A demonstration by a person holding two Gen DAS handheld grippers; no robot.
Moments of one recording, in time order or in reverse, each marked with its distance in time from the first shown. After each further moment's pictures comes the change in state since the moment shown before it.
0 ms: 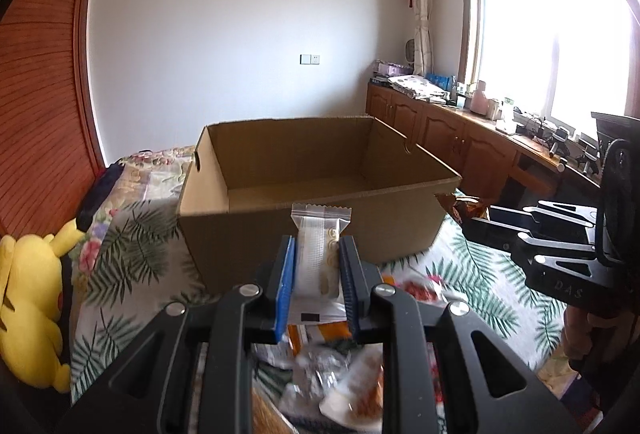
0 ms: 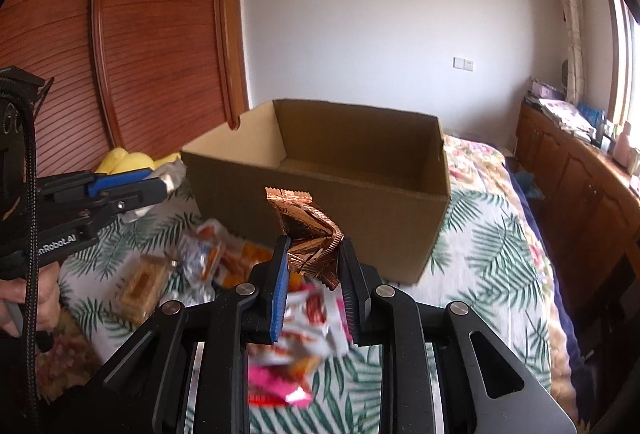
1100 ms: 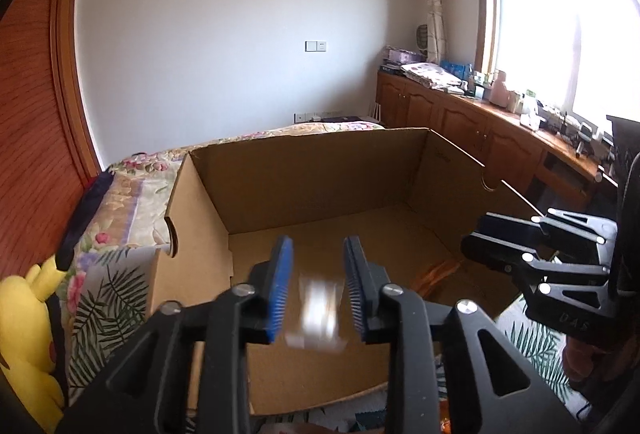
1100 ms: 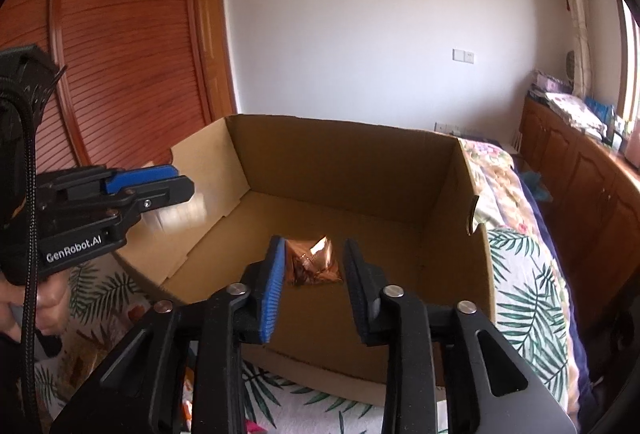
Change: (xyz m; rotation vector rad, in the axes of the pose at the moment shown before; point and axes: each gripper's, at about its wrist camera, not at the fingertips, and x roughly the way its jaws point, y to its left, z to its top) left arm 0.128 0.043 0.062 0.007 0.053 0.014; right arm 0.114 -0.042 0.056 0.041 0.020 -0.011
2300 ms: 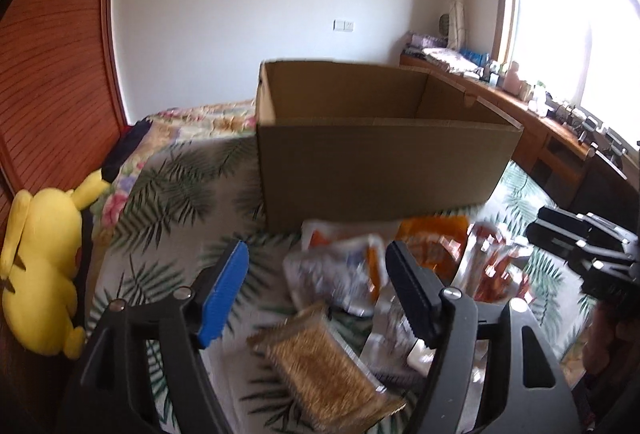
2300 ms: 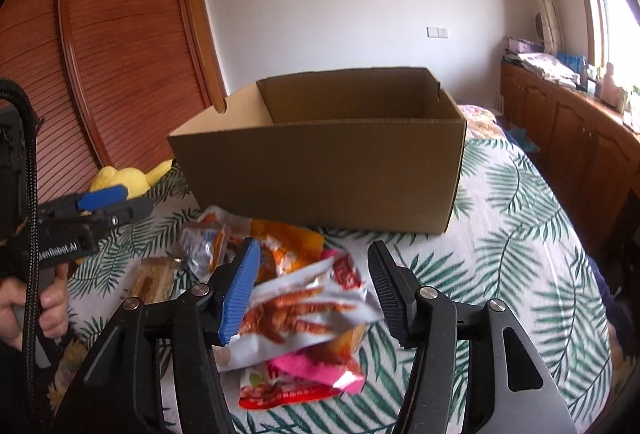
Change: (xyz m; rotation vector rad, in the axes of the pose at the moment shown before) left arm -0.110 0.012 -0.120 -0.069 0.079 0.078; right arm -0.098 0.052 -0.103 0.132 0.007 -0.018
